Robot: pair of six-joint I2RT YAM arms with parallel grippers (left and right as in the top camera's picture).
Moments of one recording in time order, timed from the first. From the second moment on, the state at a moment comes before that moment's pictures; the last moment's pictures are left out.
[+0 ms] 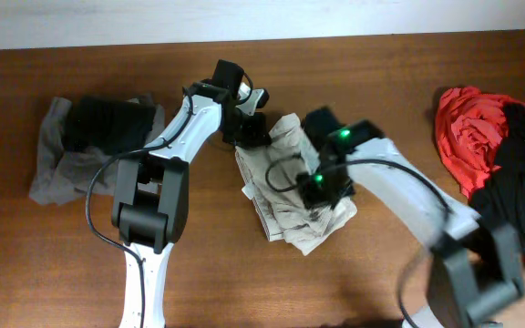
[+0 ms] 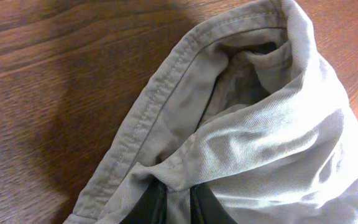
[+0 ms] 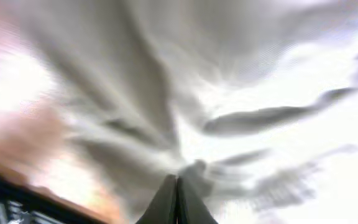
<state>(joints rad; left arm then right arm) -0.33 2.35 1.86 -0.82 0.54 -0.12 0.43 1.71 1.35 -1.12 -0.25 0.17</state>
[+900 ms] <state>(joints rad) -0.33 2.35 1.86 -0.82 0.53 -0.12 0.47 1.89 1.19 -1.00 -0.47 0.13</state>
